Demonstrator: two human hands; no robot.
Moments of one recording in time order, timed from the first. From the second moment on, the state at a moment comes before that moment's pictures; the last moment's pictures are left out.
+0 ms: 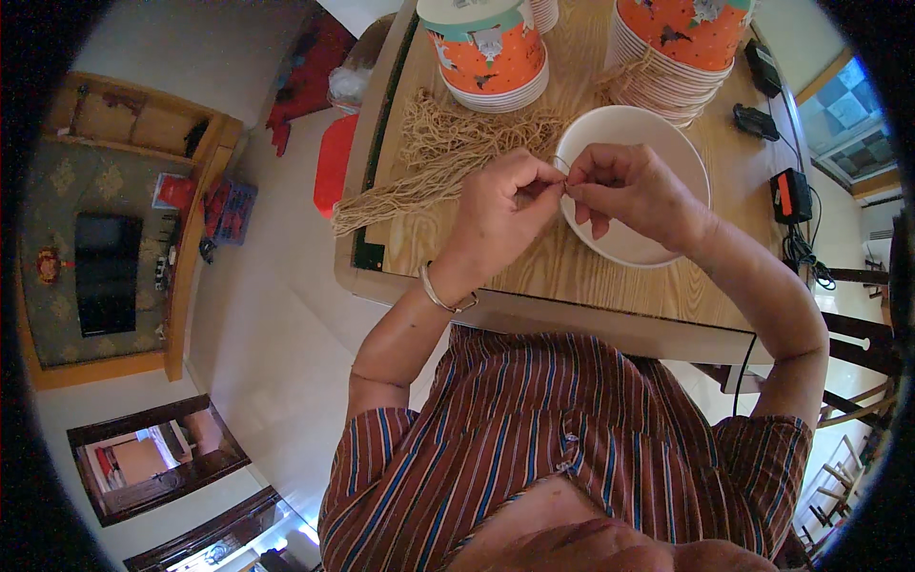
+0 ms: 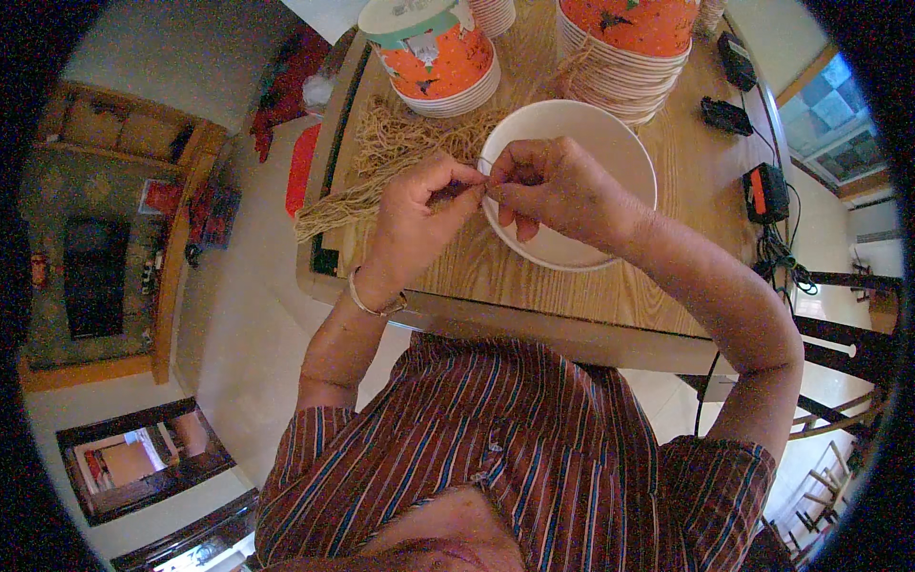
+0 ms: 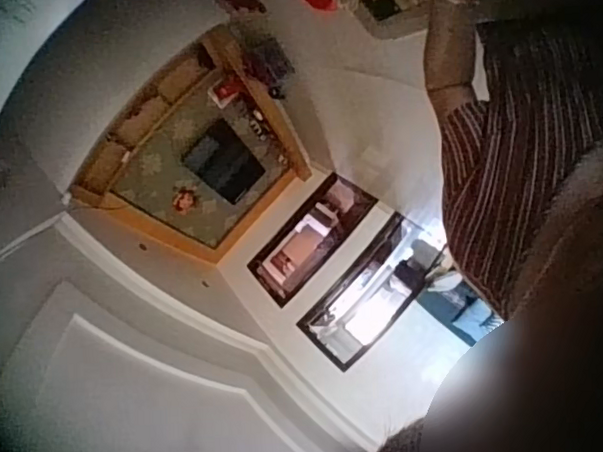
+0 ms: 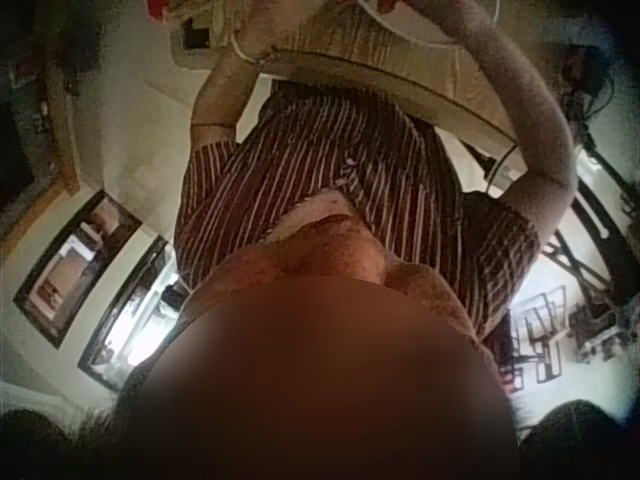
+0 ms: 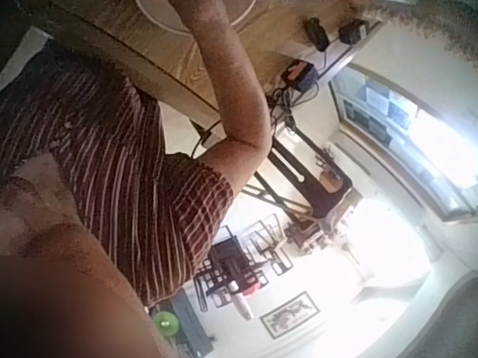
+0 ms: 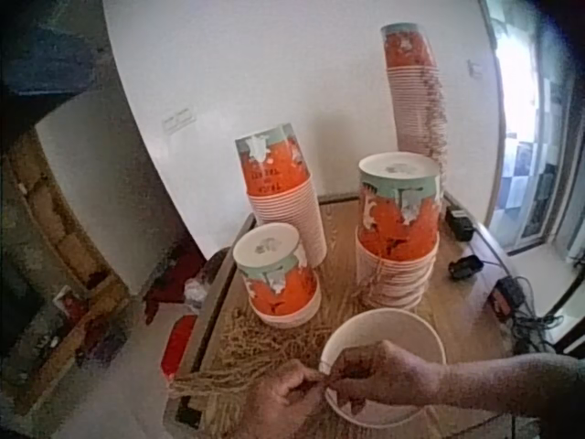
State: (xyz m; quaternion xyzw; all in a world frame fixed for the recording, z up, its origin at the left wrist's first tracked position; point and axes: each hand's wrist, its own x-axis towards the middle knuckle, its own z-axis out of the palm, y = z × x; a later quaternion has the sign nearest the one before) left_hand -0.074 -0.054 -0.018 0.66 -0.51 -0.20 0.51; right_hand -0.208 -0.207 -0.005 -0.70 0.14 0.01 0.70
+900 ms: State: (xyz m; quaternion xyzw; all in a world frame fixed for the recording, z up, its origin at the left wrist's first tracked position) left_hand -0.064 -0.054 -0.021 0.65 -0.55 -0.22 0.48; right_hand -0.215 -0.196 -0.010 -0.87 0.06 -0.20 0.44
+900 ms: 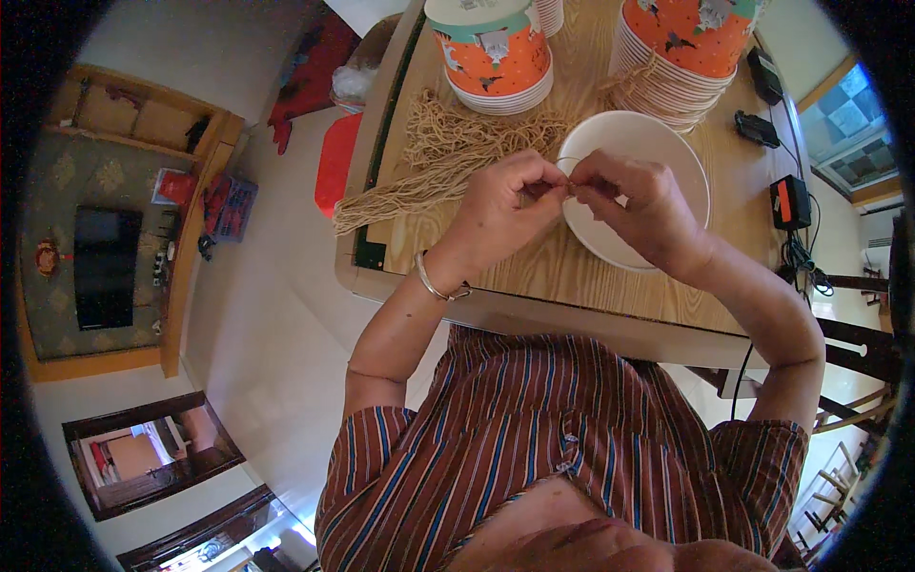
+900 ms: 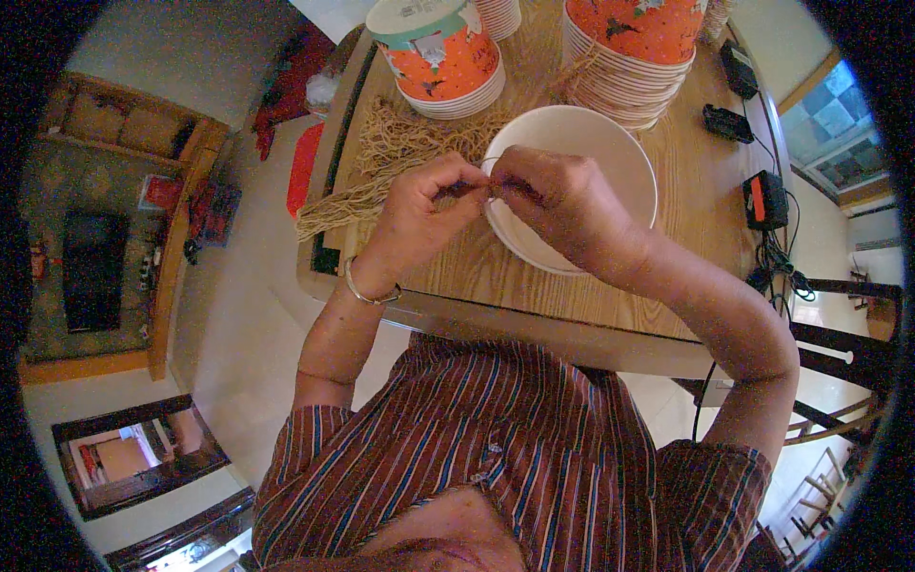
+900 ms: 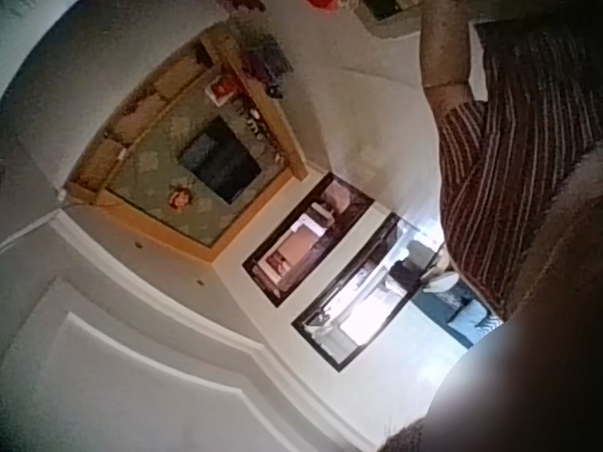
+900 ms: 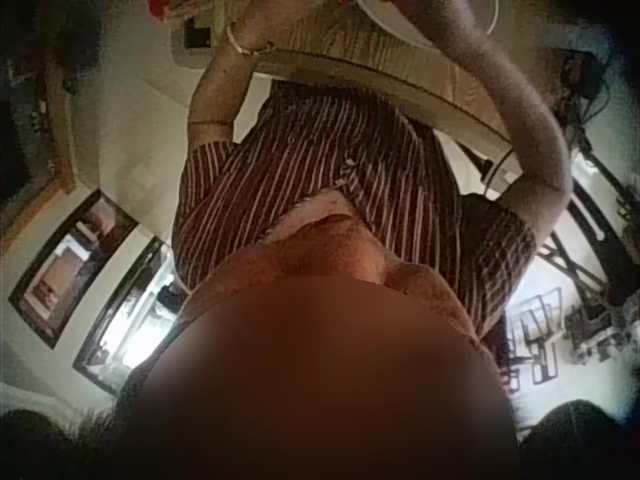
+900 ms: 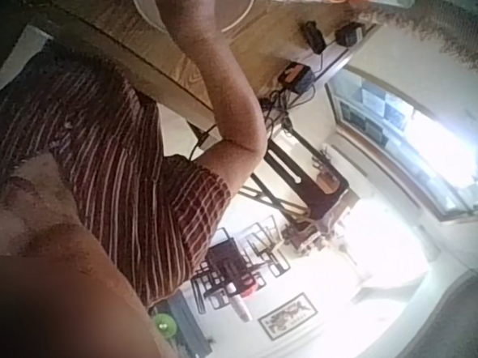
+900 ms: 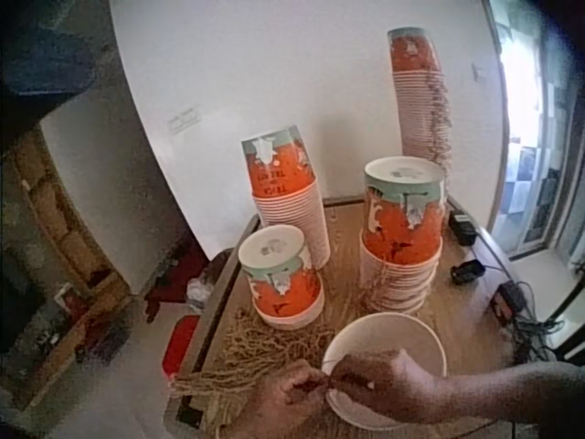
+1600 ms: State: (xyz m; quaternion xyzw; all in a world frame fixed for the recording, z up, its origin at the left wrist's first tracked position) left_hand -0.081 -0.051 -0.018 0.67 -0.55 -0.11 0.49; right_hand -0.209 -0.210 -0.003 -0.74 0.17 -0.01 0.65
